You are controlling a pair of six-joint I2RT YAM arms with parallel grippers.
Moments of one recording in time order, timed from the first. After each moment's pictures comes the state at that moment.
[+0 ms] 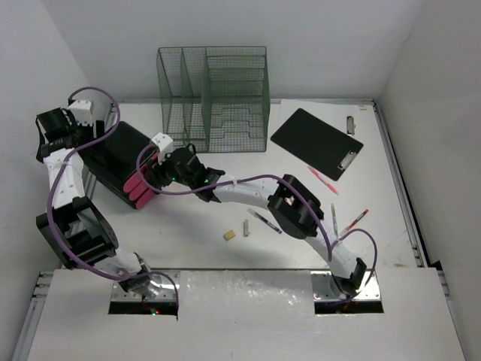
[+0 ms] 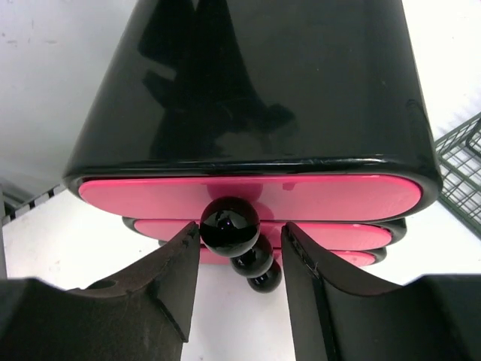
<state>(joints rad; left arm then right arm) 0.52 1.49 1.28 -0.46 0.21 0.44 1.04 2.33 1.81 0.32 -0.02 0.16</state>
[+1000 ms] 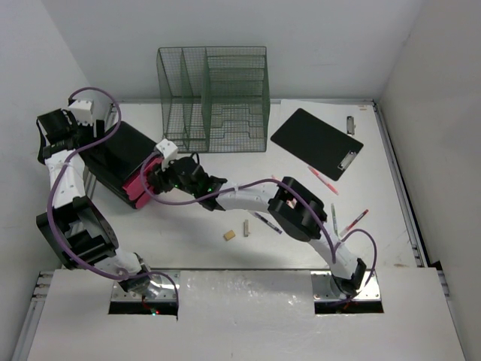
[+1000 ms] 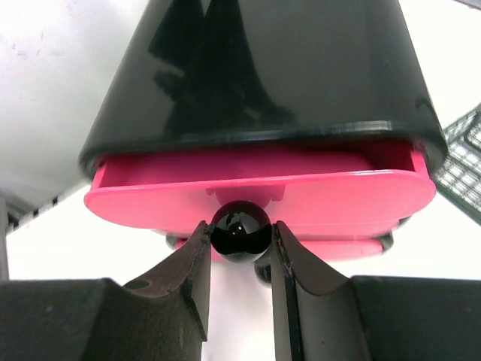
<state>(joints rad) 0.52 1.49 1.25 -0.39 0.21 0.45 1.06 2.32 1.70 0.47 0.05 0.19</state>
